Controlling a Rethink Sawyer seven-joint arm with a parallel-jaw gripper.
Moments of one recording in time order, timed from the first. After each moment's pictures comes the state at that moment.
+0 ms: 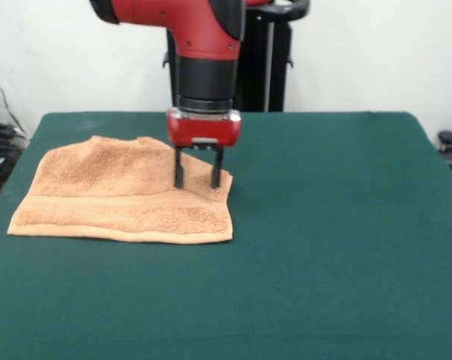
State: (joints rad) arm -0.39 -0.56 0.03 1.86 -0.44 -0.05 1.67
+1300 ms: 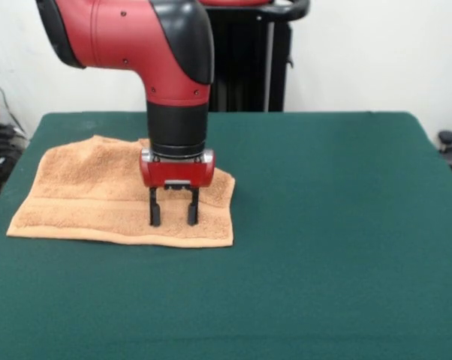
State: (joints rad) arm -0.47 -0.43 0.12 1.66 -0.44 0.13 1.67
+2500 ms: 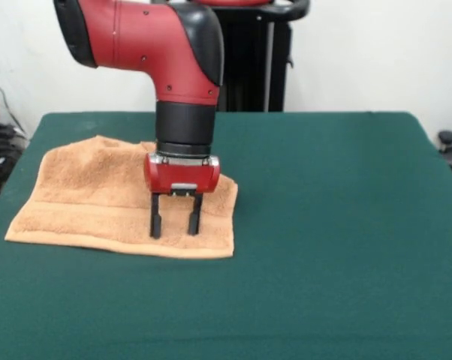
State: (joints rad) arm -0.37 -0.38 -0.01 1.64 -0.55 -0.24 1.67
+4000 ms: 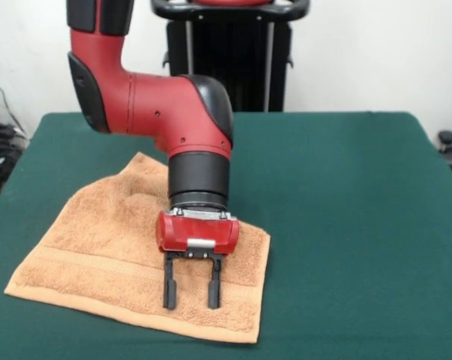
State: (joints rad) arm -0.29 -0.16 -0.05 1.42 -0.44 -0.69 1.67
